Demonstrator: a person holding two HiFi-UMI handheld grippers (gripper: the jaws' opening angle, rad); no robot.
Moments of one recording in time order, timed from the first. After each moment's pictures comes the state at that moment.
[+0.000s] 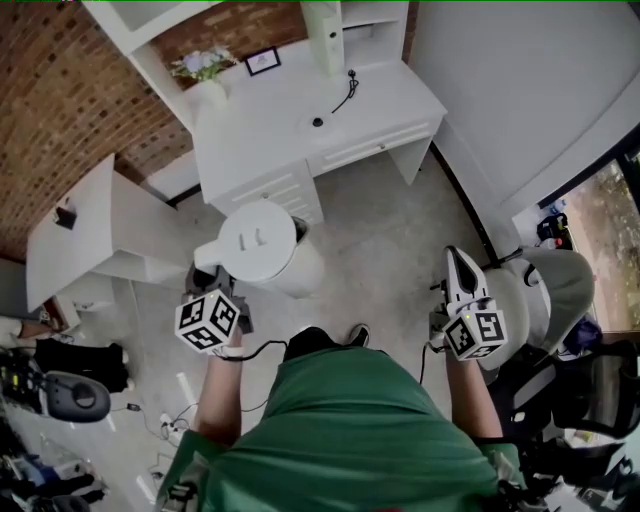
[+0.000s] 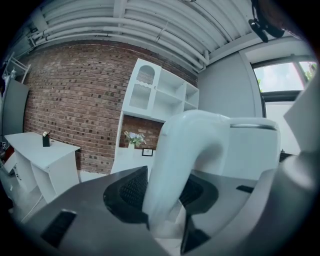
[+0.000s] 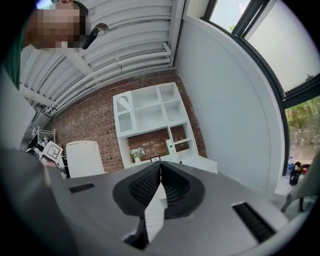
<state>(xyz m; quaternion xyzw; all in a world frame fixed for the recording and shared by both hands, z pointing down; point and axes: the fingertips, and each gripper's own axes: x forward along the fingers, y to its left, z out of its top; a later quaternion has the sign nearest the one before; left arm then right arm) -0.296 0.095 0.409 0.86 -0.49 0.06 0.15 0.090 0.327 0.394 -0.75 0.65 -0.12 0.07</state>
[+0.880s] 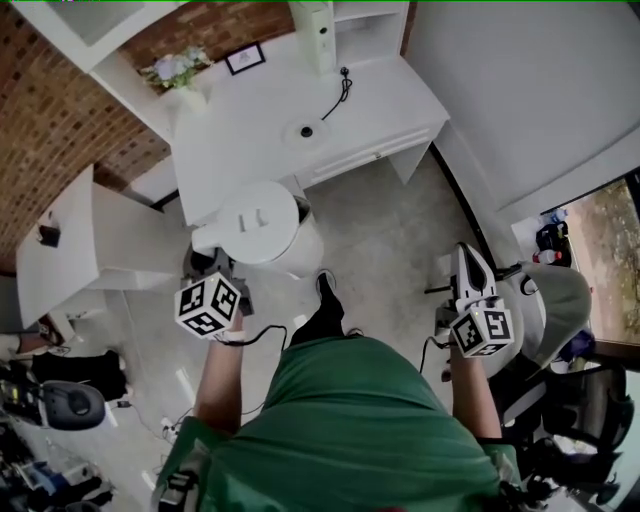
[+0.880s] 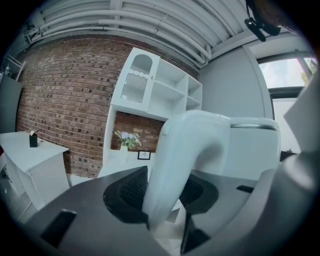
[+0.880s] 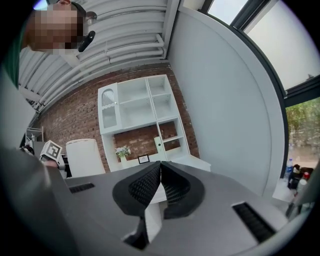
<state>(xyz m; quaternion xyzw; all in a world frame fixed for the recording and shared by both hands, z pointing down) -0.195 -0.034 0.424 0.86 -0.49 0.06 0.15 0.189 0.236 0.414 -0.78 0.61 -0.14 0.05</state>
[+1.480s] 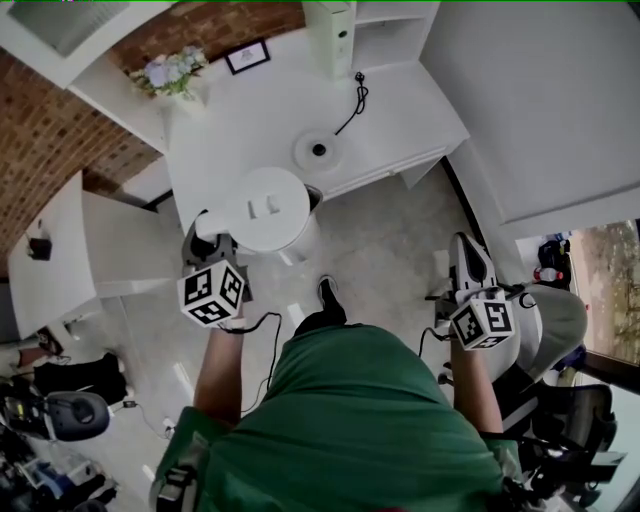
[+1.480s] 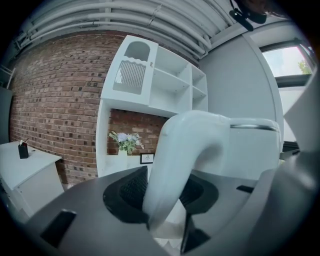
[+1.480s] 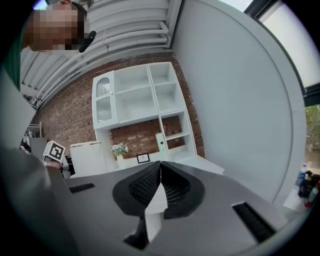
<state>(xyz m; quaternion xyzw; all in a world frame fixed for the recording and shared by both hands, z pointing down) -0.162 -0.185 0.441 0.86 -0.49 0.08 0.12 0.207 0.078 0.416 -0.77 0.62 -0.15 0.02</state>
